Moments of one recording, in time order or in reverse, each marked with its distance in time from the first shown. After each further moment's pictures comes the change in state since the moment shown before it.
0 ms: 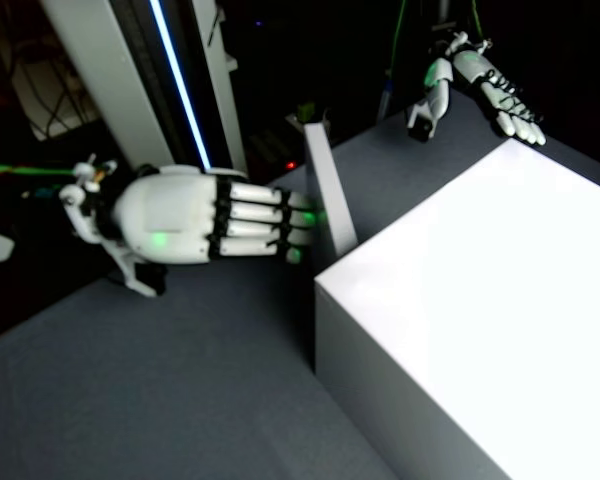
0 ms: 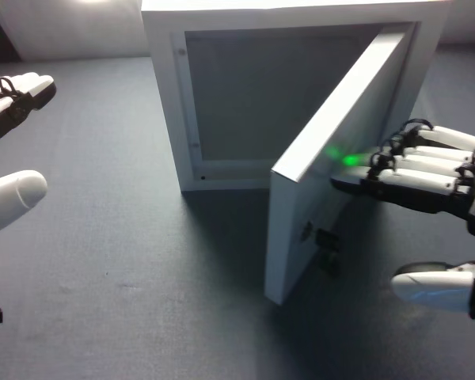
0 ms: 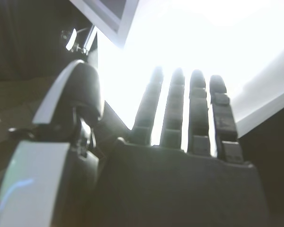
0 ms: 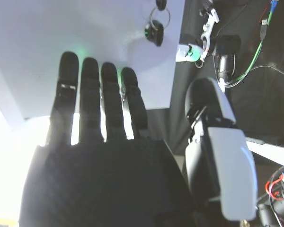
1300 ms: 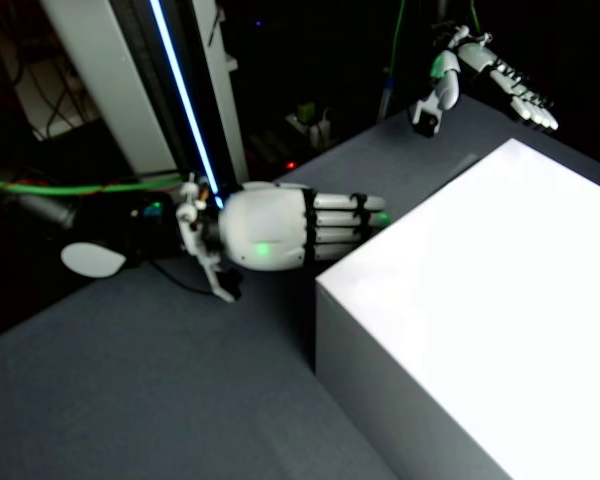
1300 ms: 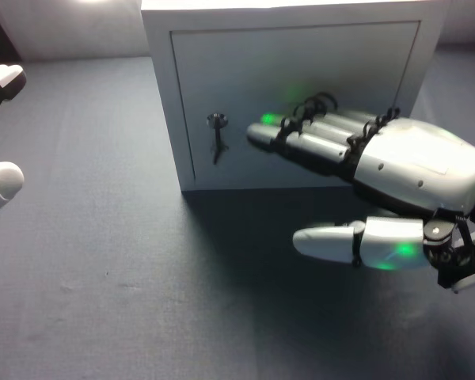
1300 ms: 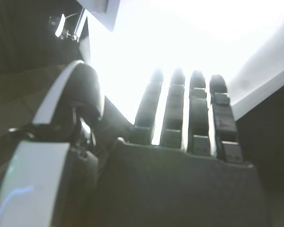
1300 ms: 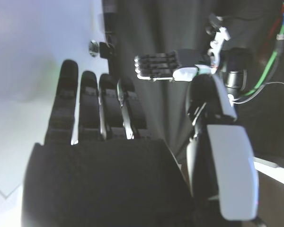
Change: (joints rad) left arm 0.046 0.005 -0.010 -0.071 -0.068 0.000; right arm 0.220 -0.235 0.166 0.025 -0.227 -0.037
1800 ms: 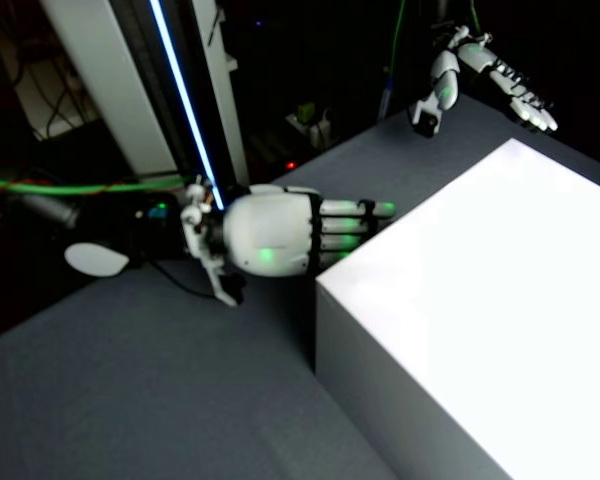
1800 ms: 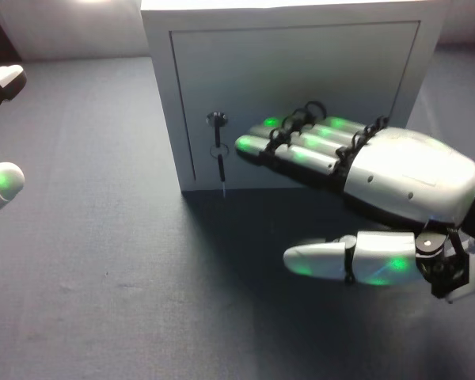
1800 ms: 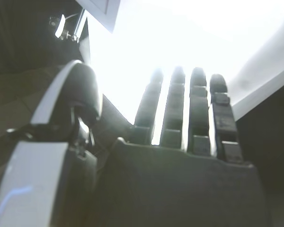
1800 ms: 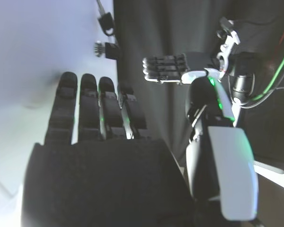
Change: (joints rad) left arm 0.000 0.000 0.000 -0.001 0.001 0.000; right arm 0.002 -0.002 -0.030 -0.049 -0.009 0.014
